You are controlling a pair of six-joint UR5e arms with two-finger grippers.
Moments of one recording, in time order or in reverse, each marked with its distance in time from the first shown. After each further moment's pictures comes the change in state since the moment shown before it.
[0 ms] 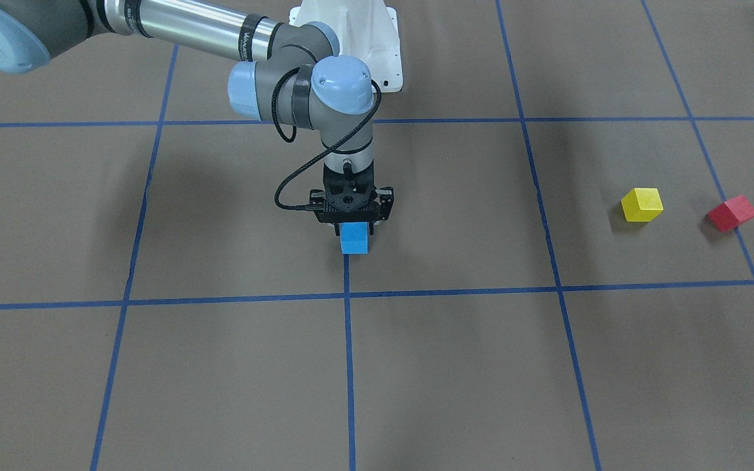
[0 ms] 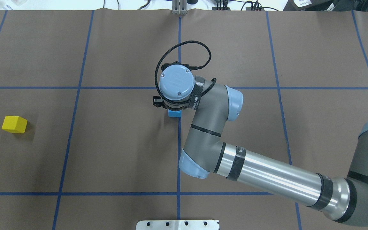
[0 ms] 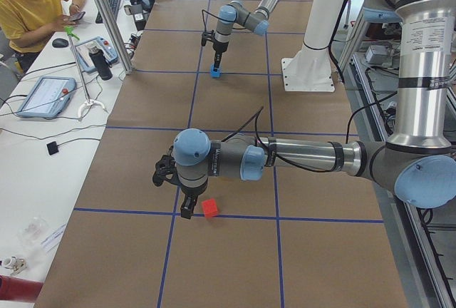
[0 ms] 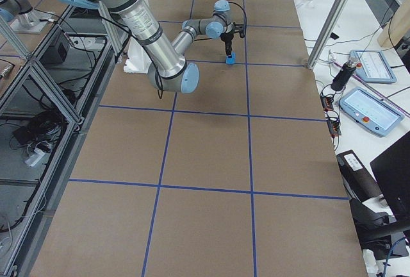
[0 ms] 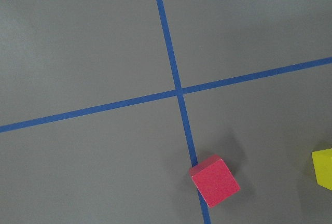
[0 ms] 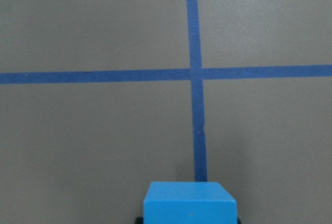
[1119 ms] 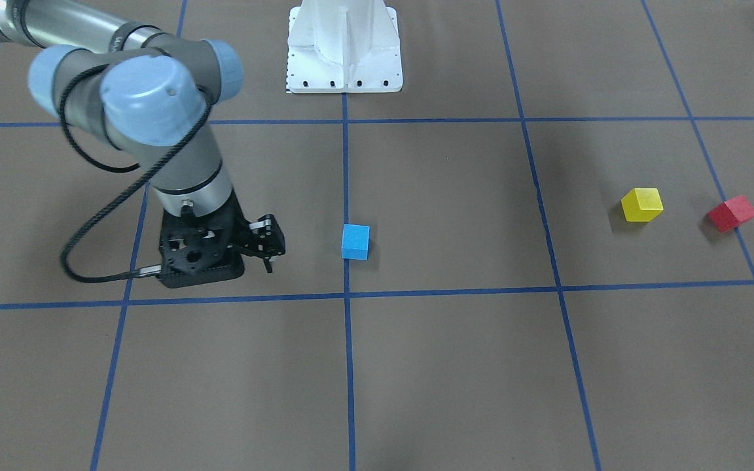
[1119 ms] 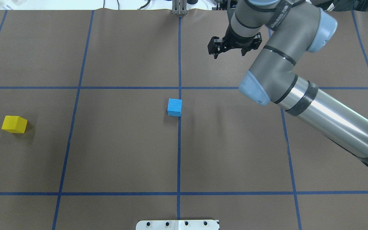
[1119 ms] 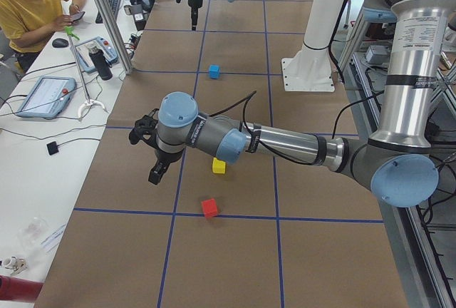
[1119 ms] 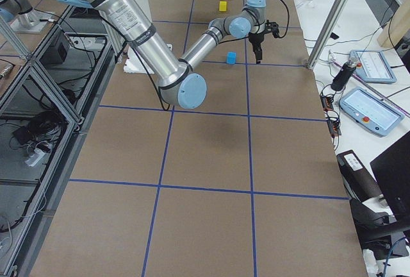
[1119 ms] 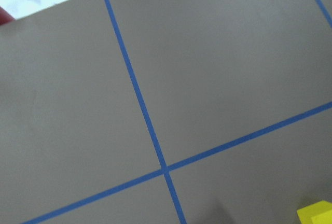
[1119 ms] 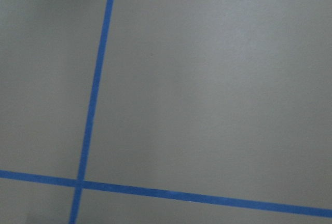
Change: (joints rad) left arm 0.023 -0.114 -0.004 -0.259 0.001 -0.163; right arm 0.391 -0.167 0.188 -0.138 0.325 -0.481
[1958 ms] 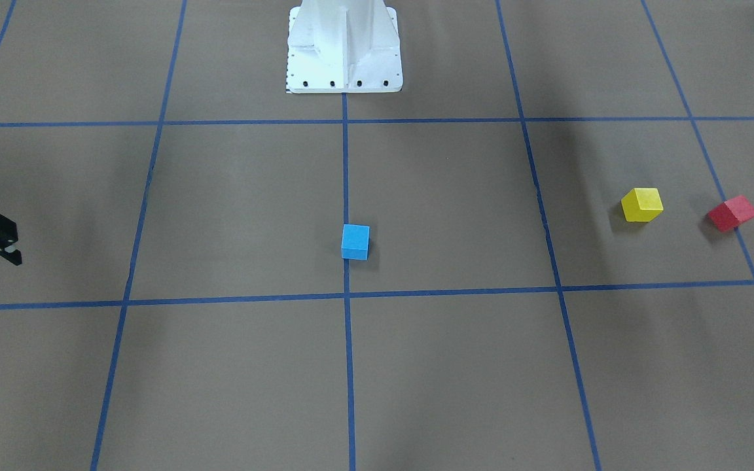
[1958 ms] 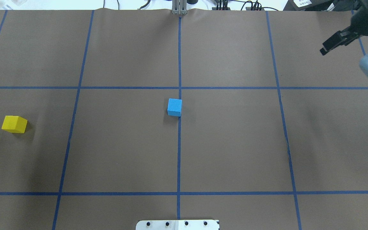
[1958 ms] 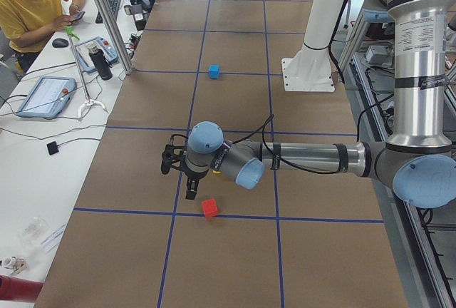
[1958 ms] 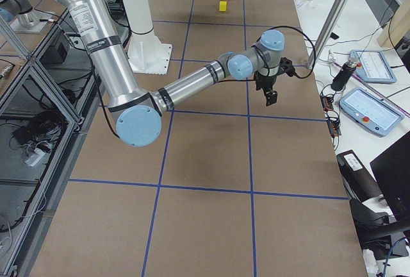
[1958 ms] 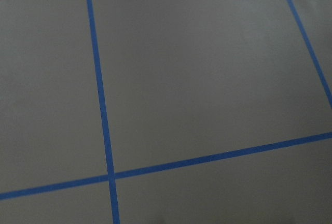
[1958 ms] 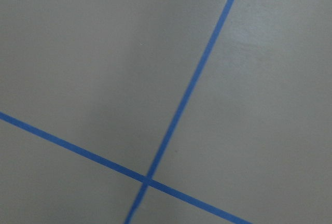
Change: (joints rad) left arm 0.137 0.189 0.036 -0.216 0.035 -0.431; right arm 0.366 -0.398 0.105 0.025 0.284 -0.662
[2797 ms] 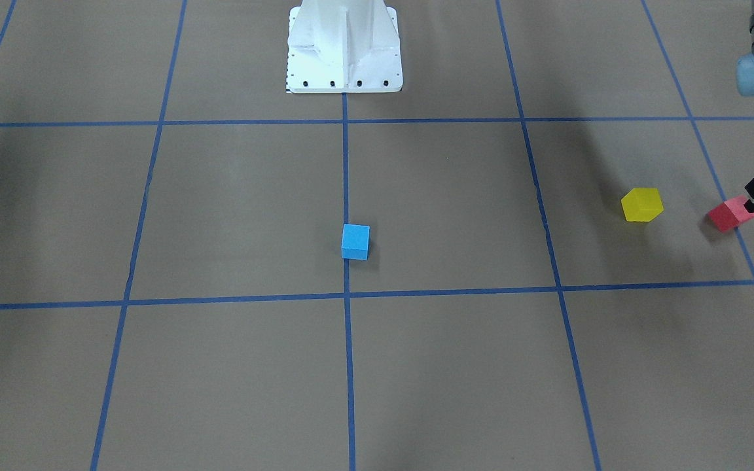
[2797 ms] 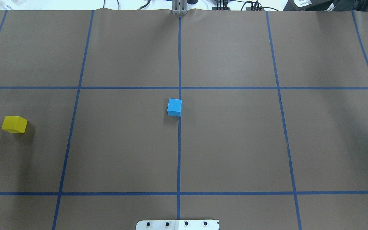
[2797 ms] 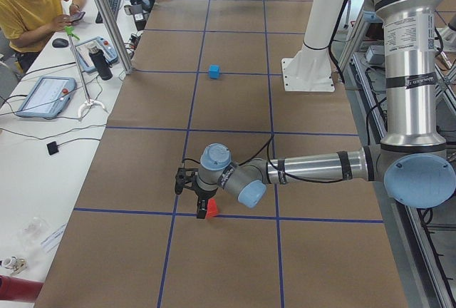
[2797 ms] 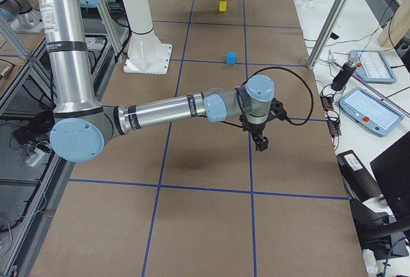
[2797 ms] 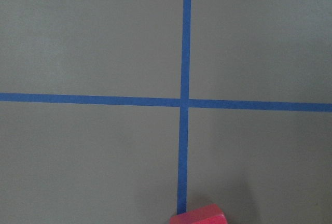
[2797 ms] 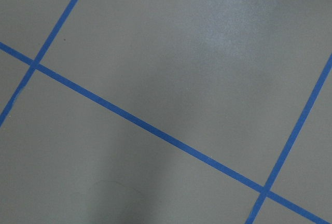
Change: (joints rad) left arm 0.206 0.017 0.147 -0.219 0.203 -0.160; right arm 0.163 -0.208 0.000 0.043 0.040 -0.294
